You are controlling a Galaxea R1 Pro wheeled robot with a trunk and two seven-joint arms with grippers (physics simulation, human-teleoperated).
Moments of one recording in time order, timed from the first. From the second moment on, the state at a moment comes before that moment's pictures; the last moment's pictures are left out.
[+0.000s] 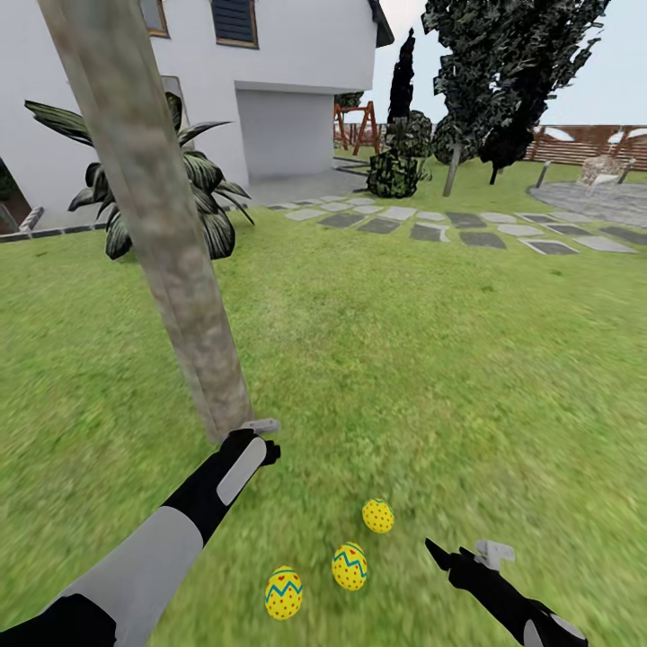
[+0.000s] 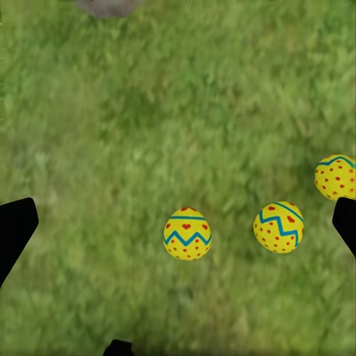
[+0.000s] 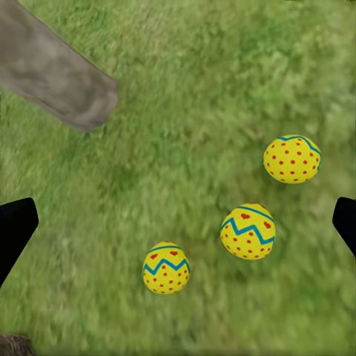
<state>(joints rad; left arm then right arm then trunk) -0.80 -0.06 -0.42 -0.78 0.76 0.64 0.70 -0.25 -0.04 -0.43 -0.81 -0.07 0.13 0.66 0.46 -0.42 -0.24</state>
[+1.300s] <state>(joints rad) -0.79 -0.05 -0.42 -0.63 0.77 0.53 0.69 -0.25 -0.04 -0.45 -0.81 -0.07 0.13 0.66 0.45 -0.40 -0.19</state>
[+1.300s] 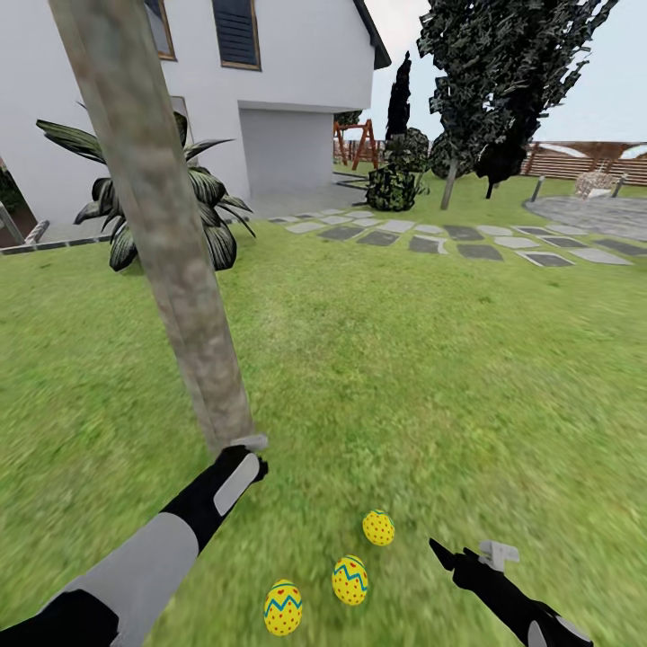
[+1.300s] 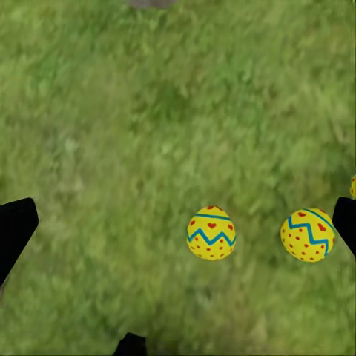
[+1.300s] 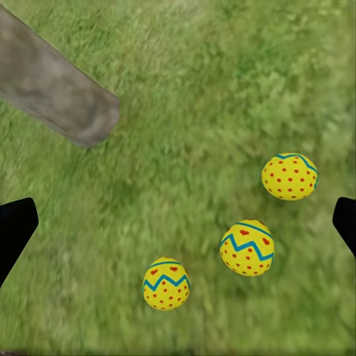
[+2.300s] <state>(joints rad) -0.44 0.11 -0.42 -0.22 0.70 -0.01 0.34 -0.24 -0.03 -0.43 -0.60 0.04 0.12 0.52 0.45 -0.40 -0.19</state>
